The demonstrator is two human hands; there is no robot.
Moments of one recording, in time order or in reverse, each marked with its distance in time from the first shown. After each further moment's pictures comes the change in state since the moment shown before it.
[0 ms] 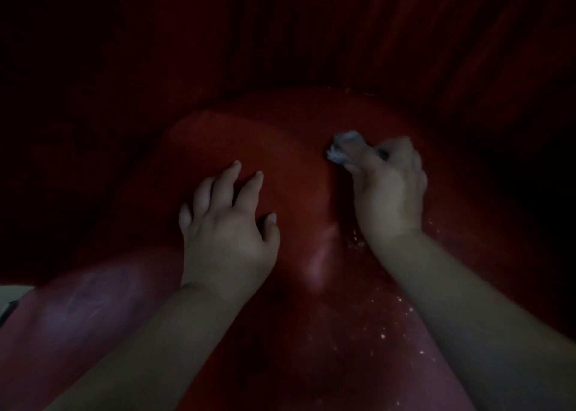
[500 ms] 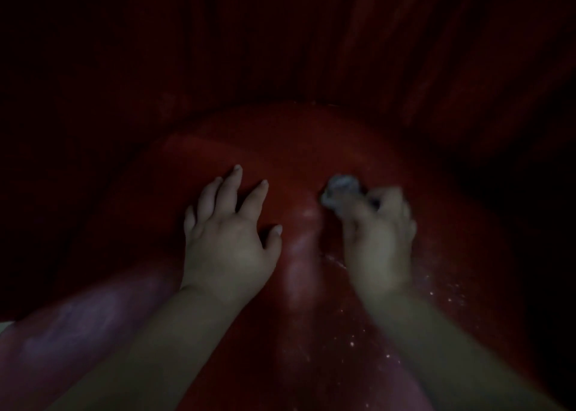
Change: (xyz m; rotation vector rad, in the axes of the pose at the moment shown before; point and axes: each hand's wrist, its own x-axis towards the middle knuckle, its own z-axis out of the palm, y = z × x) left_hand 0.018 0.032 -0.003 0.051 -0.128 0.087; right_hand -0.039 0.021 -0.020 0.007 -0.069 0.132
